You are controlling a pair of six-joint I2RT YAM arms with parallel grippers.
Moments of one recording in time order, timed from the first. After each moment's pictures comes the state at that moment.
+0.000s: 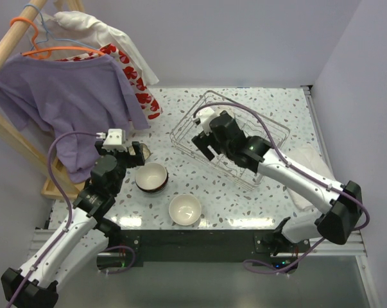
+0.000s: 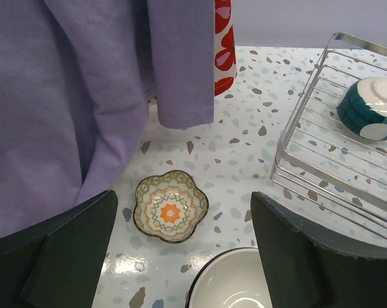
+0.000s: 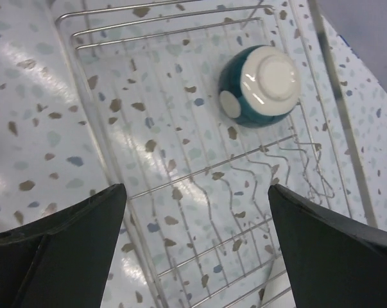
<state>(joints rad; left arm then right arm) -0.47 0.62 0.53 -0.07 -0.42 -0.15 0.84 1.39 1.25 -0.51 0.39 -0.16</state>
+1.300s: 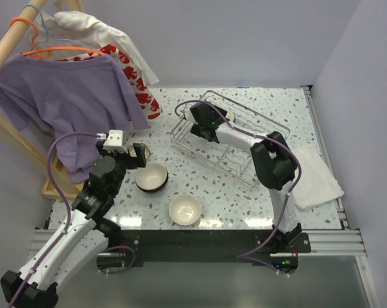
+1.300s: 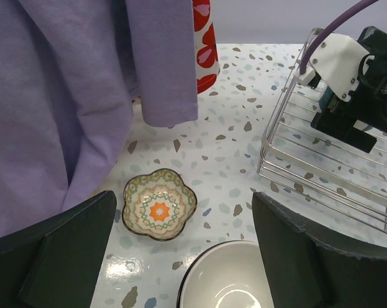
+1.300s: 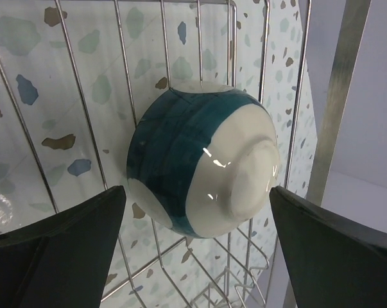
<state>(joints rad) -0.47 0.60 0.53 -0.09 -0.36 -0.15 0.63 2.11 1.58 -0.28 0.57 -0.67</state>
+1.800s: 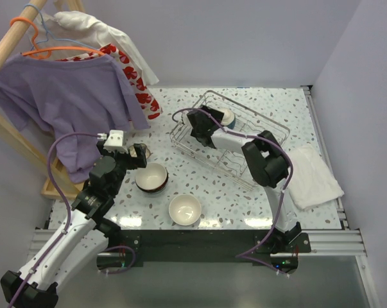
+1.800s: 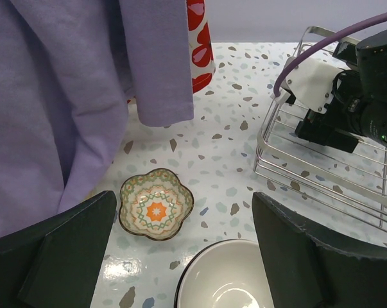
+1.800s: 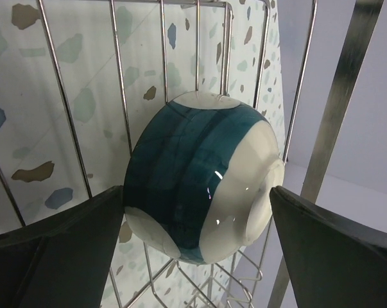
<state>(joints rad) -0.47 0.60 0.53 -0.09 -0.34 -0.15 0.66 2.19 1.54 -0.09 0.70 -0.81</state>
